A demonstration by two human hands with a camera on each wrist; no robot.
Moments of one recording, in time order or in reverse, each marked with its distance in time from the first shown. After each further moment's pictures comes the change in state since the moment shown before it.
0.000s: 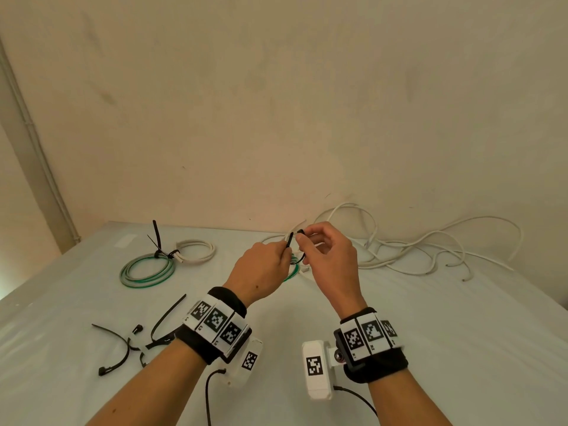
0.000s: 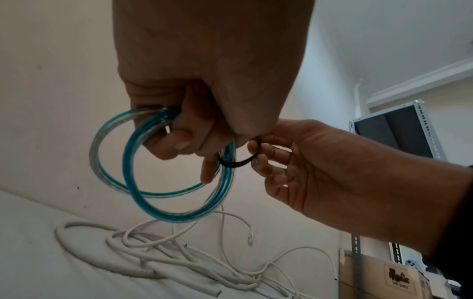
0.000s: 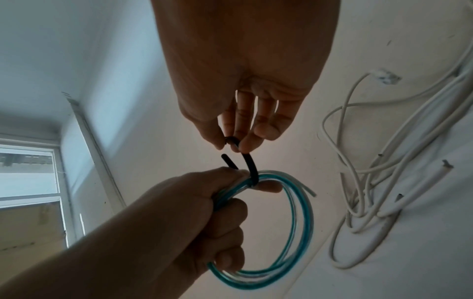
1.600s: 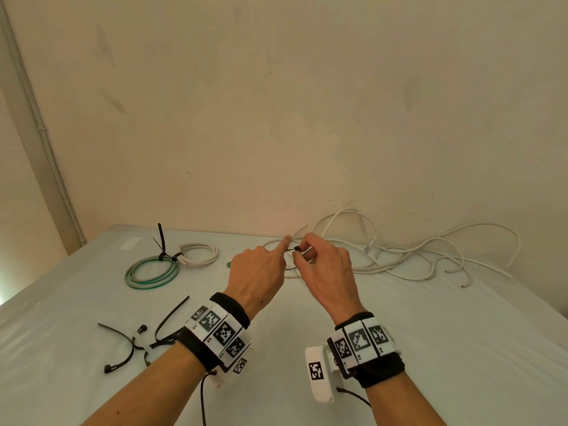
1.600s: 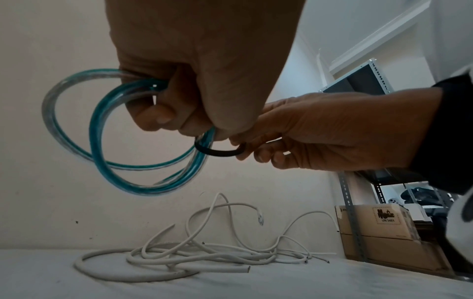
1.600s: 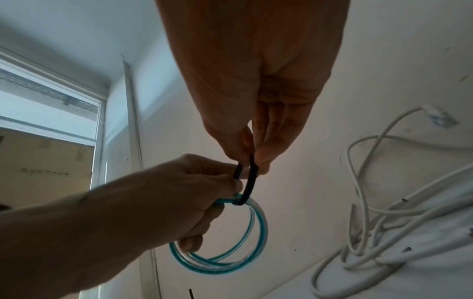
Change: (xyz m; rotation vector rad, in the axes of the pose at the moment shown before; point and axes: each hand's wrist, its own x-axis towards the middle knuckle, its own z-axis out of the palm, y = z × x) left_hand -0.016 0.012 -0.013 0.570 0.027 -0.043; right_hand -0.005 -0.004 0.002 -0.480 -0.109 -0.110
